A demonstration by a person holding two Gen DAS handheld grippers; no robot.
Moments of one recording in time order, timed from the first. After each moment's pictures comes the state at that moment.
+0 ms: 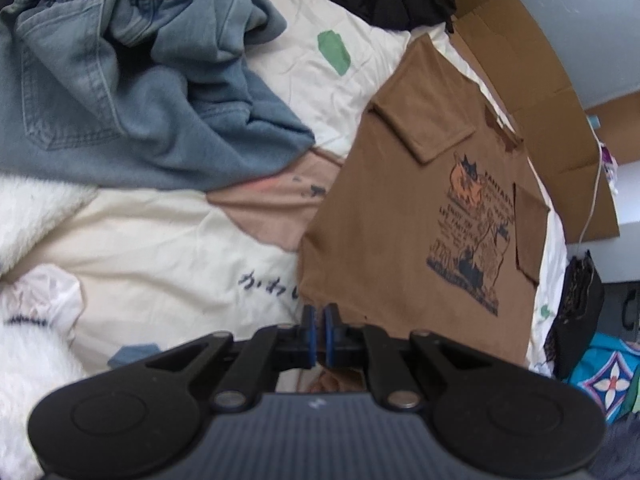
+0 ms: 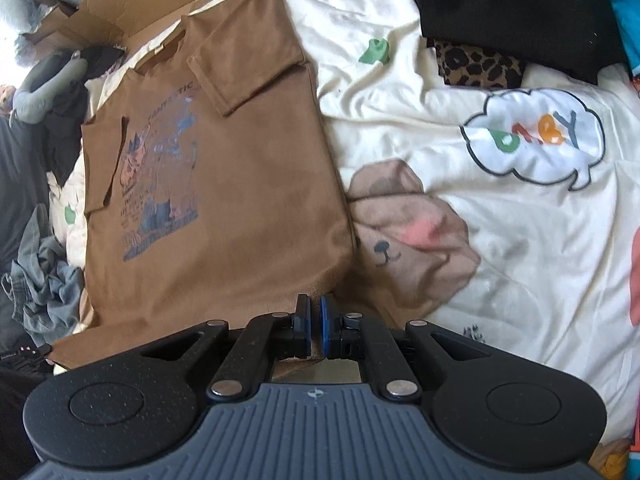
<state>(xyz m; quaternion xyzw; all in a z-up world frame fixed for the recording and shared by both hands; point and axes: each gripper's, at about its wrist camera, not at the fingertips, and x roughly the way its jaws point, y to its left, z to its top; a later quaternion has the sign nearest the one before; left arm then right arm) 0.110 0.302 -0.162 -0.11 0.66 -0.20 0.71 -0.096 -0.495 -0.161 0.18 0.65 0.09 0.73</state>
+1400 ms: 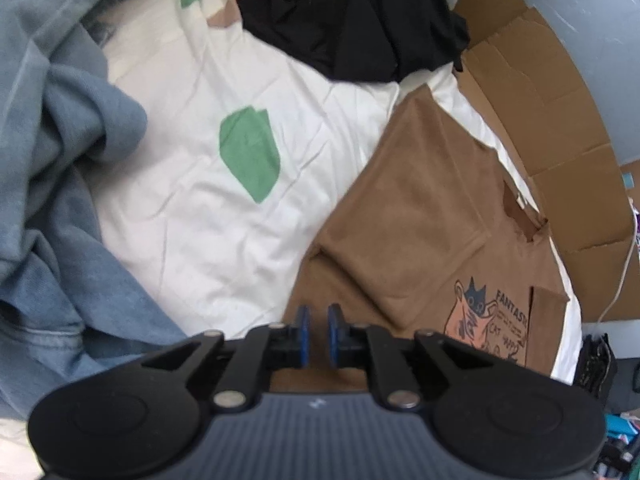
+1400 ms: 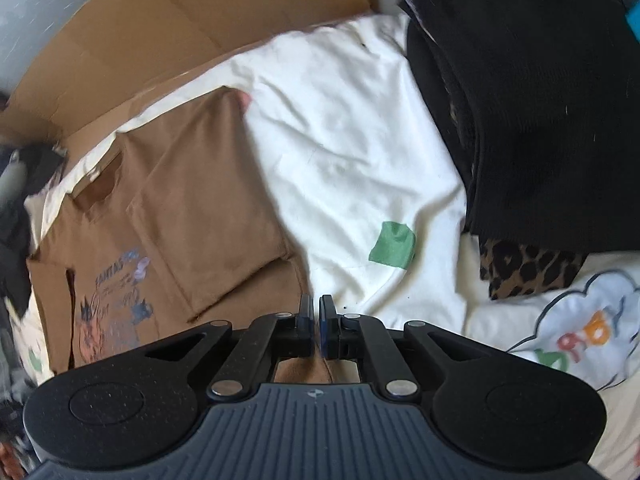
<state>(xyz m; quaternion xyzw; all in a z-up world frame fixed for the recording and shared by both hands) 0.263 0.163 -0.225 -0.12 0.63 -0.19 0.74 0.092 -0.476 -0.193 0.18 0.61 0.01 0.77</state>
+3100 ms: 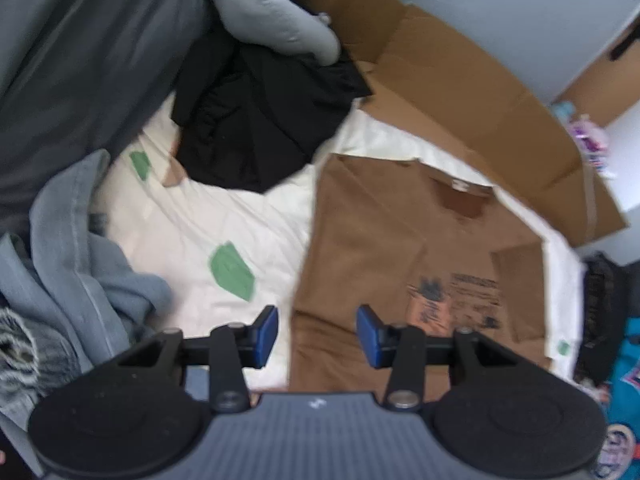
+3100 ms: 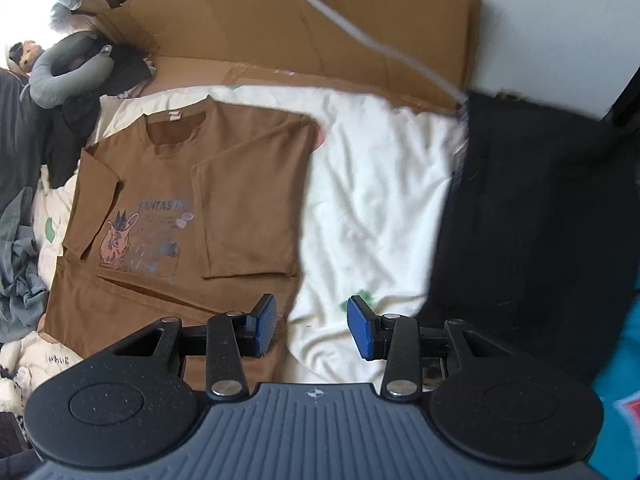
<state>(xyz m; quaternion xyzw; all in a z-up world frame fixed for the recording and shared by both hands) 0.288 0.123 -0.068 0.06 0.58 -0.25 0.77 0.113 -0.504 -0.117 0.03 0.59 0.17 0.79</state>
